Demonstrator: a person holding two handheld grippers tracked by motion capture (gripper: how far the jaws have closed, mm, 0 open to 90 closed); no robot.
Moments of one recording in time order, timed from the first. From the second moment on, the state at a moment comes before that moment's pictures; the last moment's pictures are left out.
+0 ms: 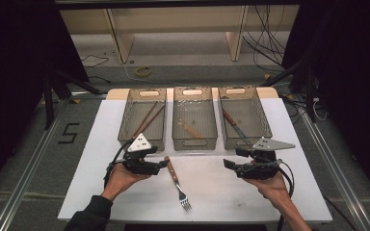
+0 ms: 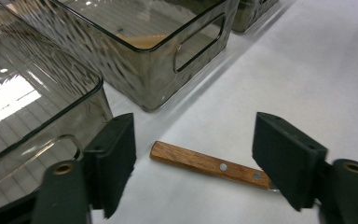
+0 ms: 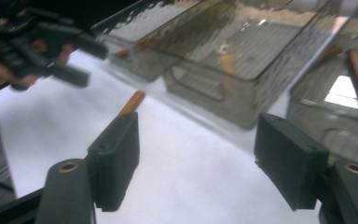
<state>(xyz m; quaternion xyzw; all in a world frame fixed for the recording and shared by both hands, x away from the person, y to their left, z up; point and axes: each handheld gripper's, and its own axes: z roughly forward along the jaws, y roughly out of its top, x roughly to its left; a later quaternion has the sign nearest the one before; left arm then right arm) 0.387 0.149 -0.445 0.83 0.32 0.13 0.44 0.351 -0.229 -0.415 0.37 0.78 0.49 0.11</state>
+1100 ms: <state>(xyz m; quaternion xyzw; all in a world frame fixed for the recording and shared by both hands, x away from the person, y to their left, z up) 0.431 0.104 -0.477 0.89 0.30 0.10 0.32 0.317 -0.230 -0.438 0.36 0.78 0.50 0.09</state>
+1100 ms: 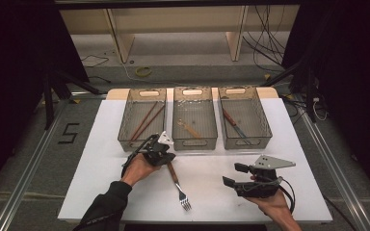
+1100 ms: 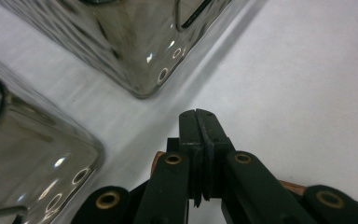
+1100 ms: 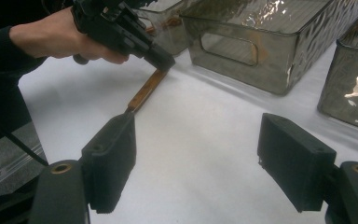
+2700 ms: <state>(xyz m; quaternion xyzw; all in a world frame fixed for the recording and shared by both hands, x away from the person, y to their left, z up) 0.375 0.162 -0.467 0.92 0.31 0.04 0.23 0.314 -0.226 -0.439 0.36 0.79 0.49 0.08</state>
